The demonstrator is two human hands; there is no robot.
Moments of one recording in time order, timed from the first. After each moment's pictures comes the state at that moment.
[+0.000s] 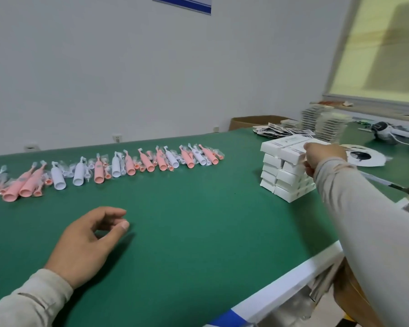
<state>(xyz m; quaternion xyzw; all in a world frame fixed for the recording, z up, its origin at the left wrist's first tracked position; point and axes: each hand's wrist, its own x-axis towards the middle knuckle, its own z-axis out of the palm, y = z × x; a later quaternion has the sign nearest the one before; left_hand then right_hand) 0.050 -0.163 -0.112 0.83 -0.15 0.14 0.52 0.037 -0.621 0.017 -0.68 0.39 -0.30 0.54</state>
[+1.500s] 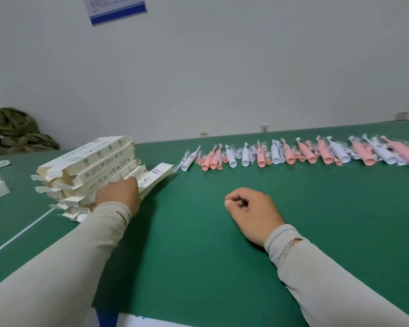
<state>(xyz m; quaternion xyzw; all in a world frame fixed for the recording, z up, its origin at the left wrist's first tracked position) 0.013 0.087 -0.047 0.94 0.29 0.10 -0.16 0.062 -0.209 -0.107 -0.82 -0.22 -0.05 0.52</state>
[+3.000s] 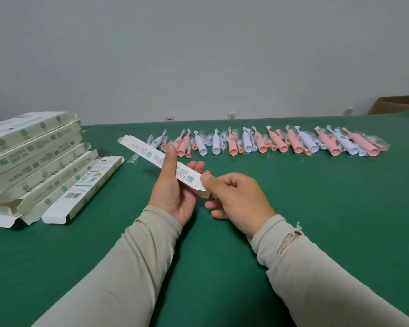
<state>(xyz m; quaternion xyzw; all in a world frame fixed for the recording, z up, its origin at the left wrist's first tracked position) 0.076 -0.082 -0.081 0.34 0.10 0.12 0.93 0.060 -0.210 -0.084 -0.71 -0.06 0.06 0.70</state>
